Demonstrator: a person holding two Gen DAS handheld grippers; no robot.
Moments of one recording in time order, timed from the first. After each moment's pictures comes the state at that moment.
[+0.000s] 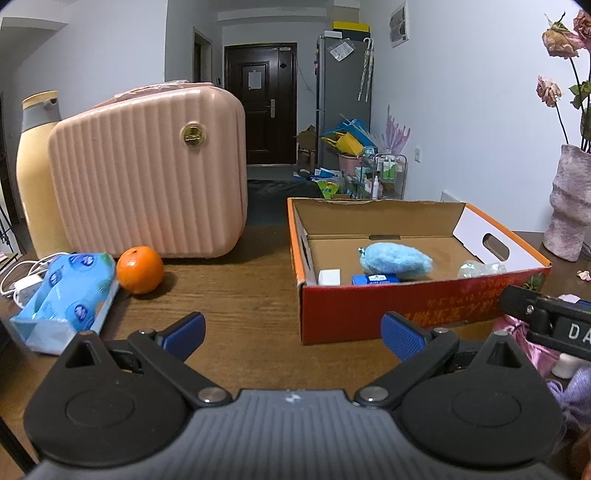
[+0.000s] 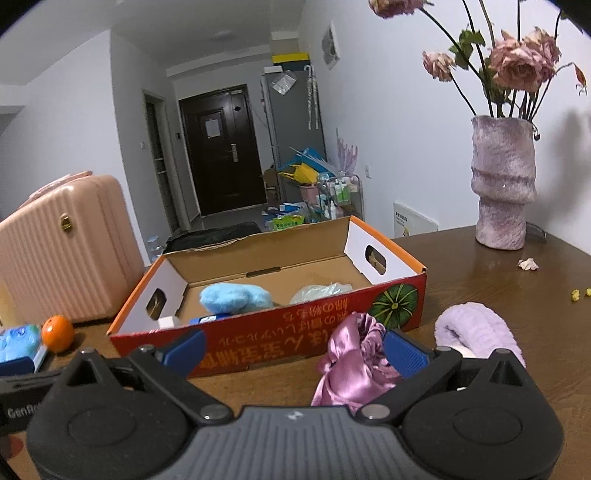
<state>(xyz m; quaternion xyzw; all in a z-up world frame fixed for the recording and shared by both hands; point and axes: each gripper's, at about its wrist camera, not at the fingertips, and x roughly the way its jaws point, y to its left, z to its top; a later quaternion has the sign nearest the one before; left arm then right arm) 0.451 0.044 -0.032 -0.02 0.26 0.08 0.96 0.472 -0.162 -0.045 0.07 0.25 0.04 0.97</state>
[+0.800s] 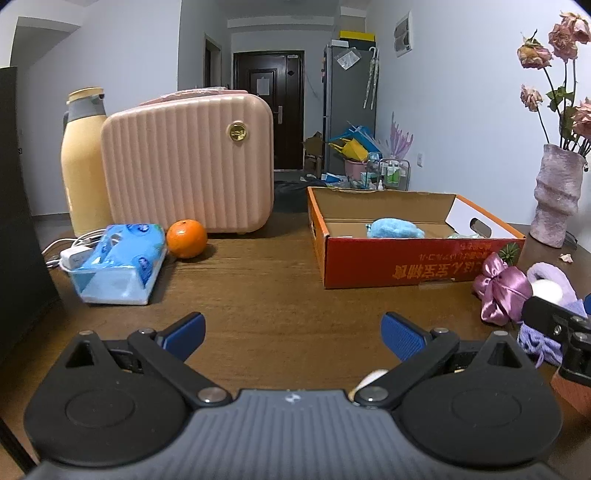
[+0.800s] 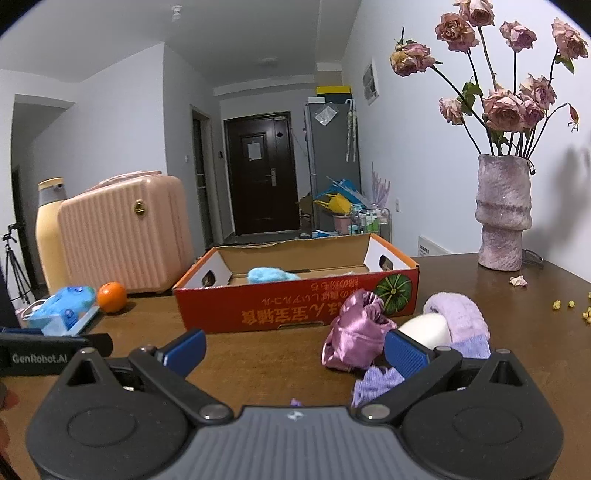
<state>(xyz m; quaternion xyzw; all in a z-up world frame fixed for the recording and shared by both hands) 0.347 0.055 -0.032 -0.02 0.24 0.09 0.97 0.356 -0.170 -0.049 0.04 0.19 0.10 0.98</state>
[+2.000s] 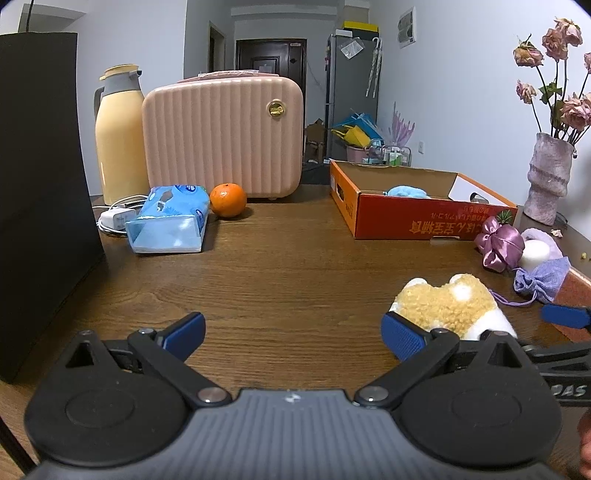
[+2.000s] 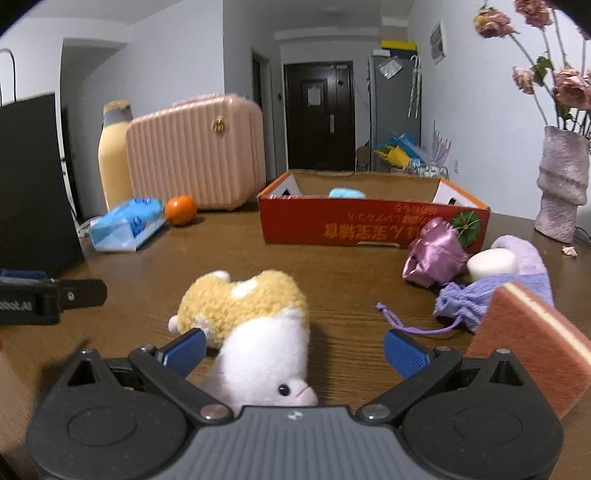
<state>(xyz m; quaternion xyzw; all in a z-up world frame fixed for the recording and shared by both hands) 0.264 0.097 -0.040 -0.03 0.27 0.08 0.96 0.314 -0.122 -0.078 -0.02 0.28 0.19 0.94</state>
